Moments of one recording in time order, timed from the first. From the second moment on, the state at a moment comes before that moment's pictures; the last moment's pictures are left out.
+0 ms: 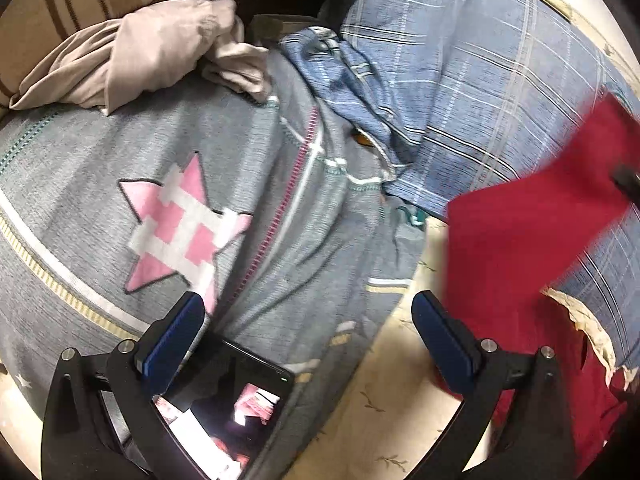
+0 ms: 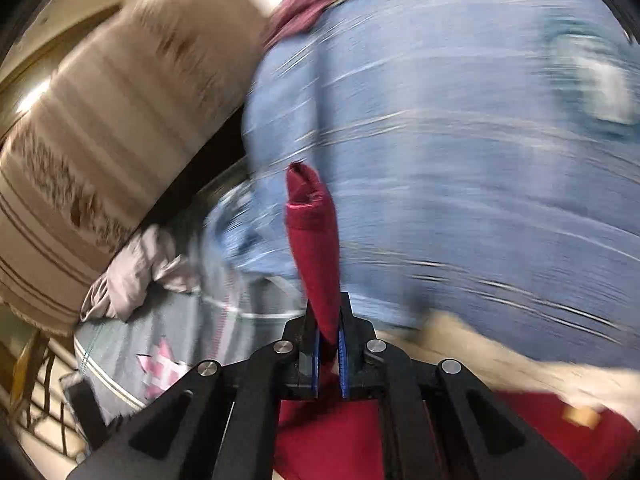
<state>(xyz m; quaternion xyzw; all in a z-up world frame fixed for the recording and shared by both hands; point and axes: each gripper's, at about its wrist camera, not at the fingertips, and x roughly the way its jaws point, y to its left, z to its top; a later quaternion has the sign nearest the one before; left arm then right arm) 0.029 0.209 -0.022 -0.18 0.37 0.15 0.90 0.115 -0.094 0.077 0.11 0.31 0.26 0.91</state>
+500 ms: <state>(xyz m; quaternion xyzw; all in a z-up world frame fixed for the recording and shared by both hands) 0.036 0.134 -0.019 -0.10 0.36 0.08 0.92 0.045 -0.281 -0.041 0.15 0.40 0.05 0.90</state>
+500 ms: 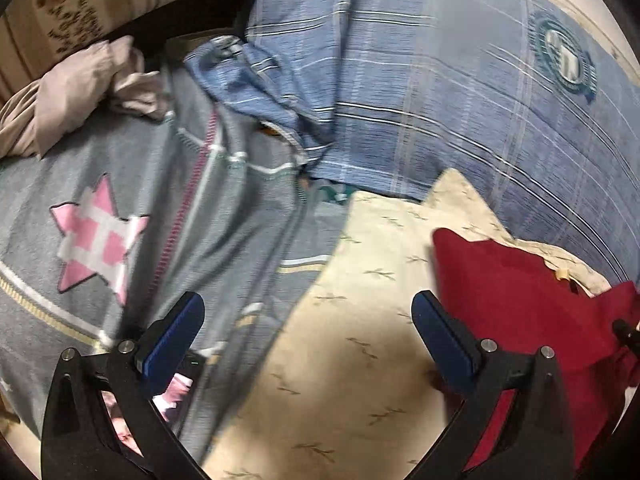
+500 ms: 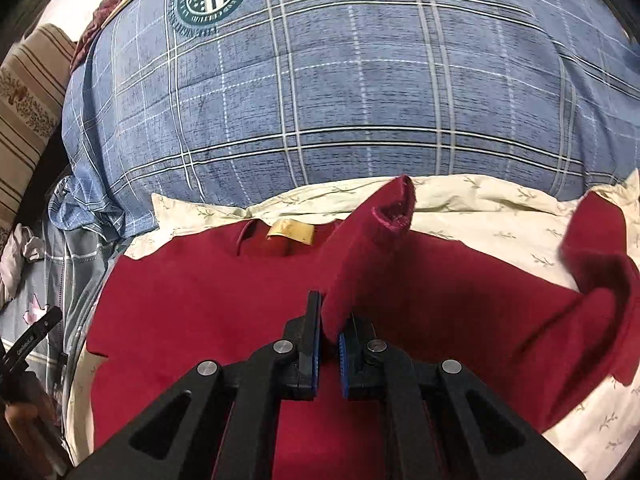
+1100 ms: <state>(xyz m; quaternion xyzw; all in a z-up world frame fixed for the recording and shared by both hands) 0.056 0.072 -0.044 -0.04 0.40 0.03 0.91 0.075 -0.327 -0.084 0.15 0.45 0.00 0.88</state>
